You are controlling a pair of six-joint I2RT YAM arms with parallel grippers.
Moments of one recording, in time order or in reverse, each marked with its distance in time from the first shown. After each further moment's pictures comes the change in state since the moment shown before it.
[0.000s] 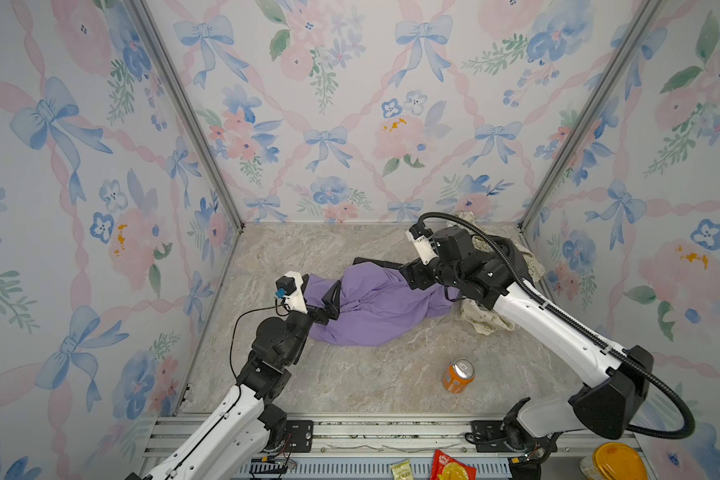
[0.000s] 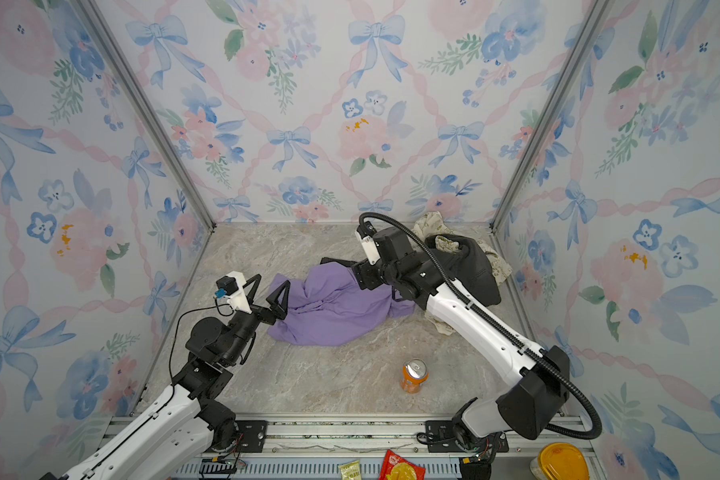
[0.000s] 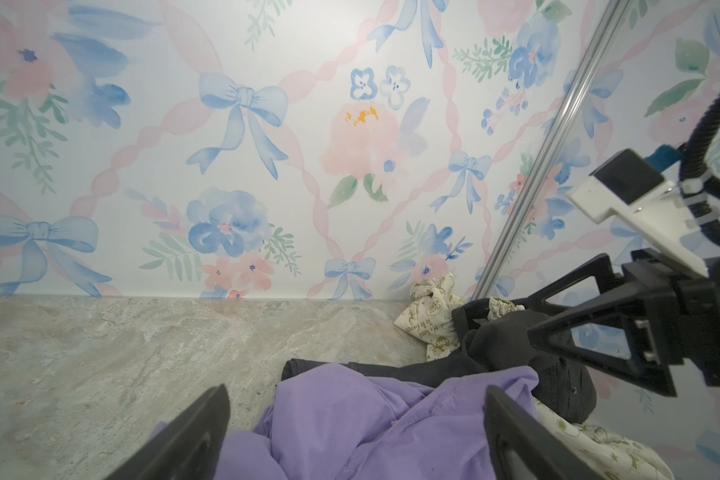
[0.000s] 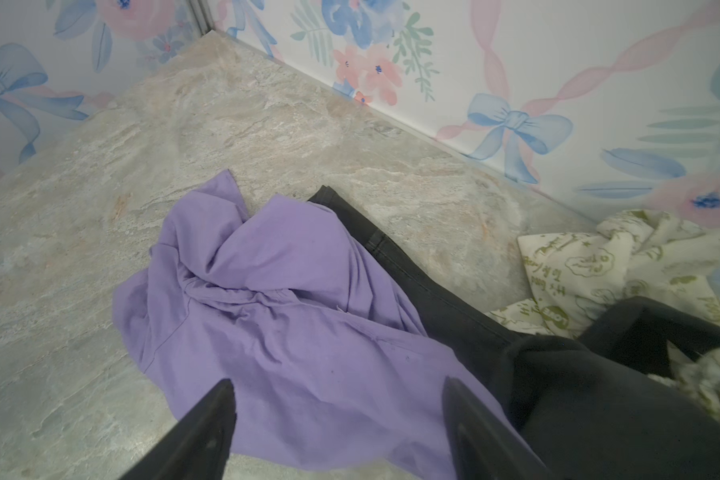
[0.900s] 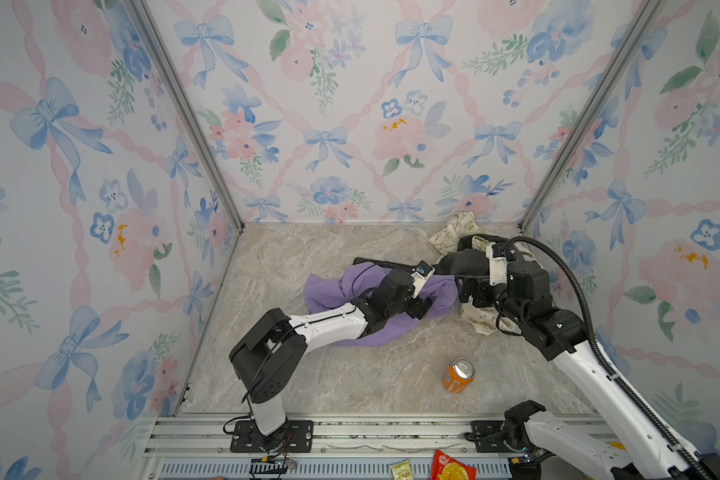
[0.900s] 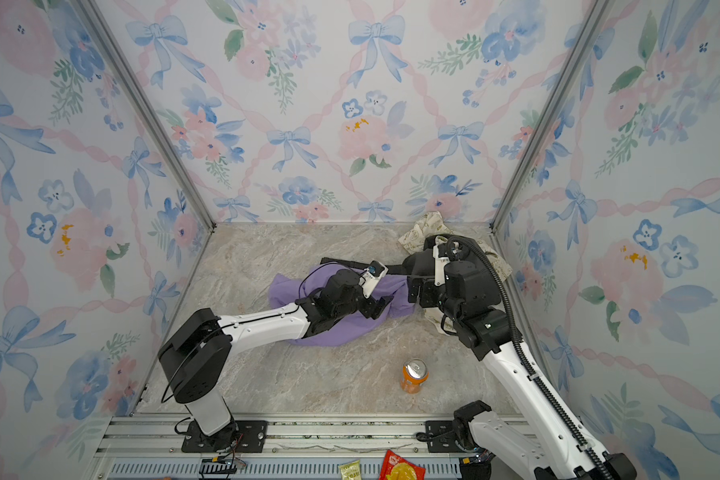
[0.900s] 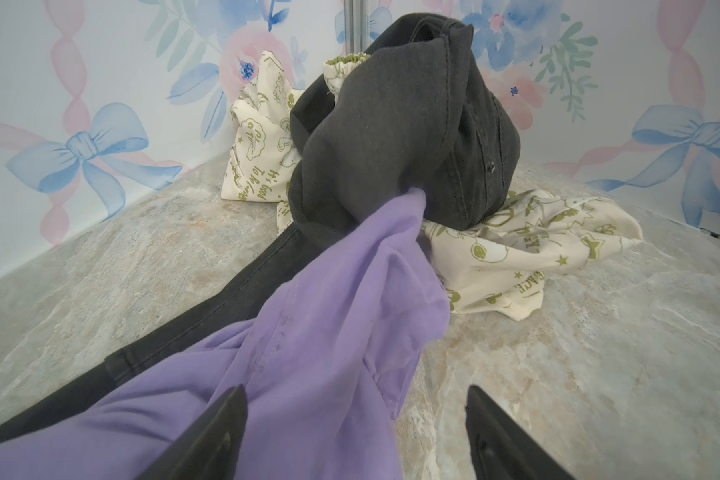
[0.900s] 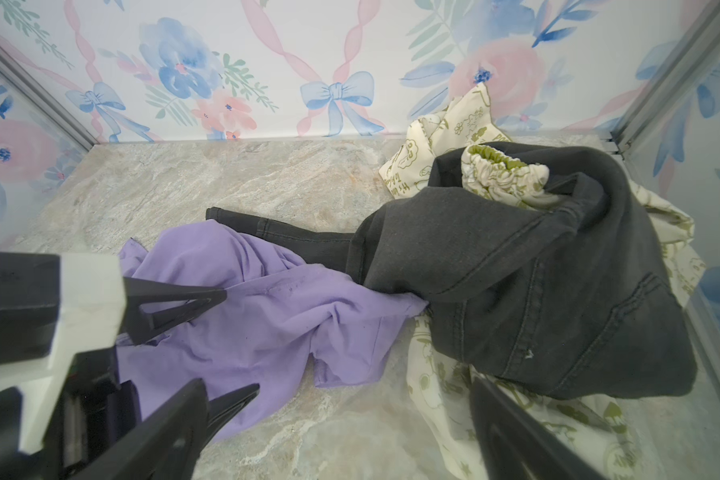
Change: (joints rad) left arm -0.362 1.078 0.771 -0.190 0.071 0.280; right arm -0.264 -0.464 -0.410 0.052 0.020 0.210
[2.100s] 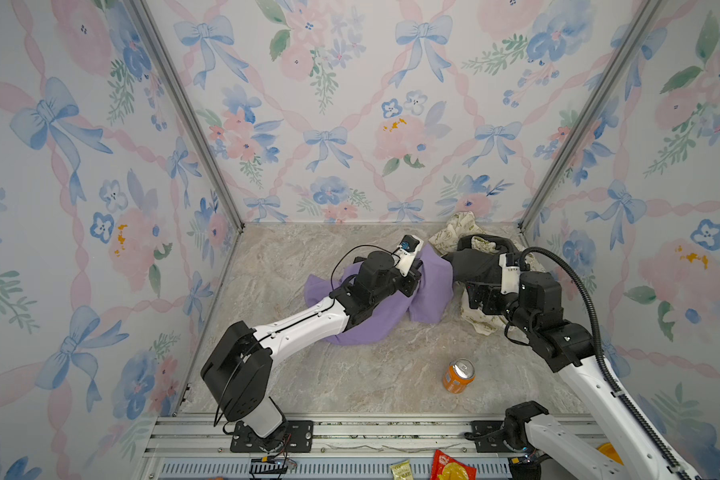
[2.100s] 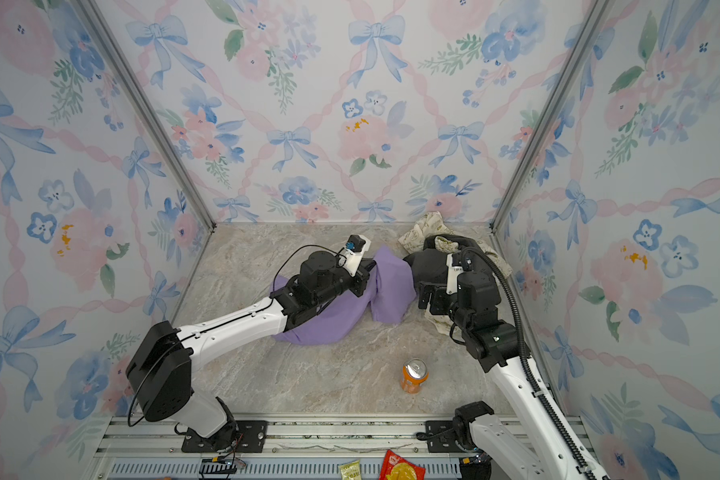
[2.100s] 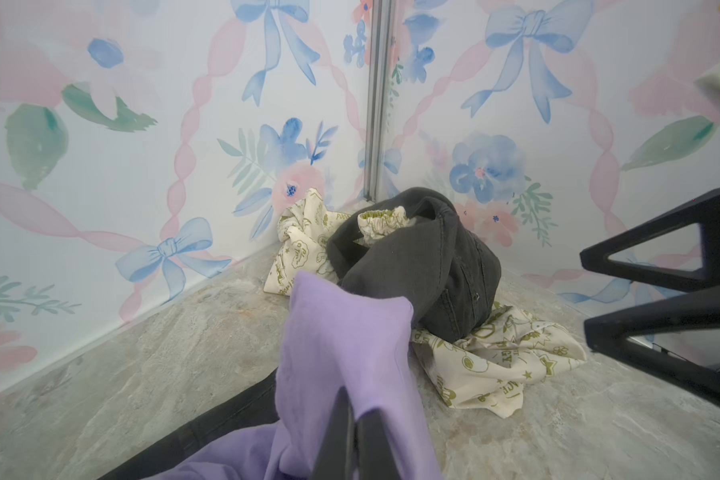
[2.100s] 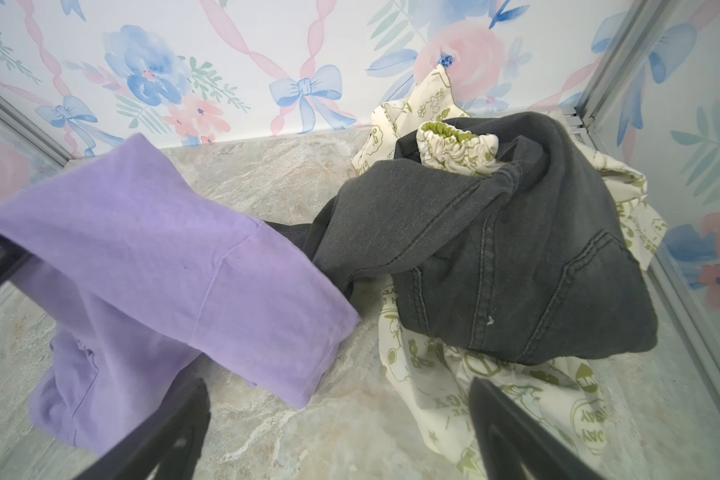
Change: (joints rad) left arm 0.064 -0.262 -0.032 0.034 0.025 -0.038; right arm -0.084 -0.081 -0.089 0.009 -0.040 0.006
